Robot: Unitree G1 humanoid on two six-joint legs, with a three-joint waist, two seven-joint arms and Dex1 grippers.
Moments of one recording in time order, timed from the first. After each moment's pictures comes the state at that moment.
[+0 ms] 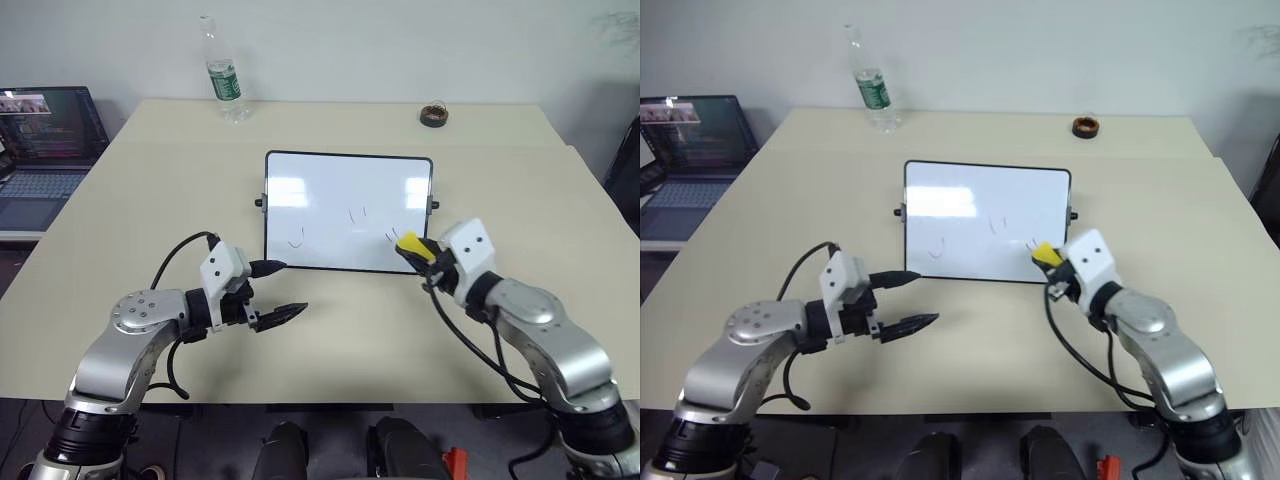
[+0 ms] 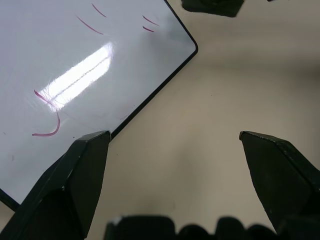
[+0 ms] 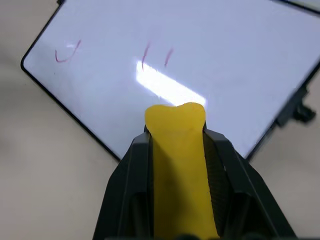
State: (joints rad) left arm -0.16 0.70 0.04 -0.28 -0.41 0.42 -0.97; right arm -0.30 -0.50 0.15 -0.48 0.22 0.68 0.34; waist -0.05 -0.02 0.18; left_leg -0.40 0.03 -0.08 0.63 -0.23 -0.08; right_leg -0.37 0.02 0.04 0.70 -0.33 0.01
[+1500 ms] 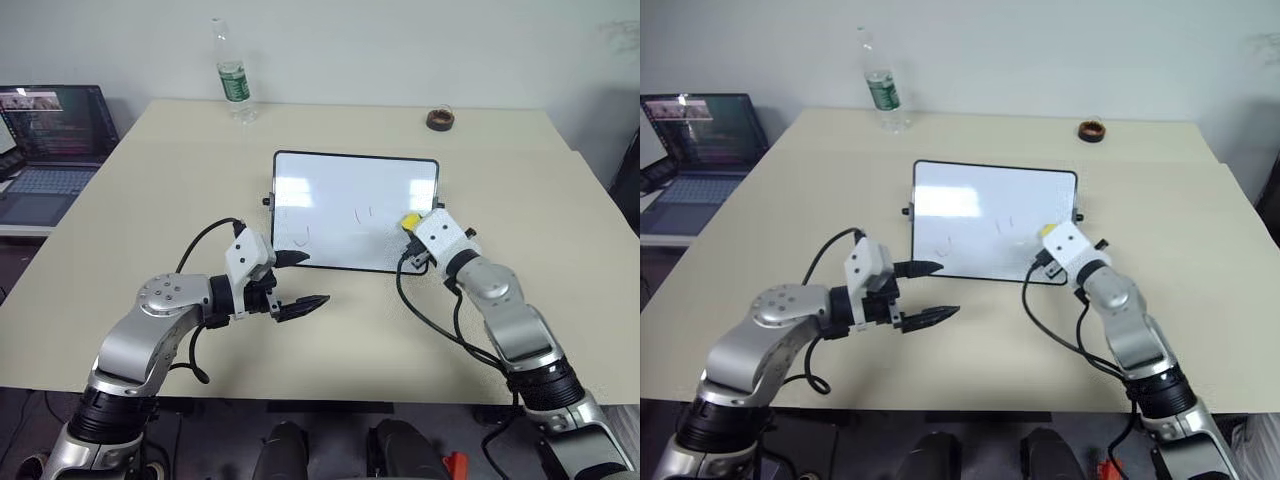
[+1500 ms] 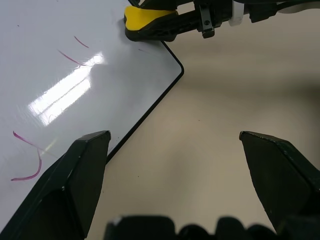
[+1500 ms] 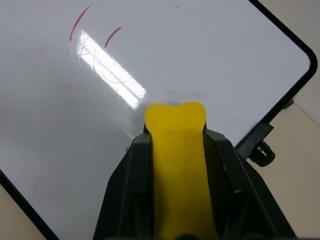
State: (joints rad) left arm -0.28 0.67 -0.04 -0.33 -0.42 0.52 -0.93; right arm -0.43 -0.43 0.23 -0.17 -0.19 0.50 0.32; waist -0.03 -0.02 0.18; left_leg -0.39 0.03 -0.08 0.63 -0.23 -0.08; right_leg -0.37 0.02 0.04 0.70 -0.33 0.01
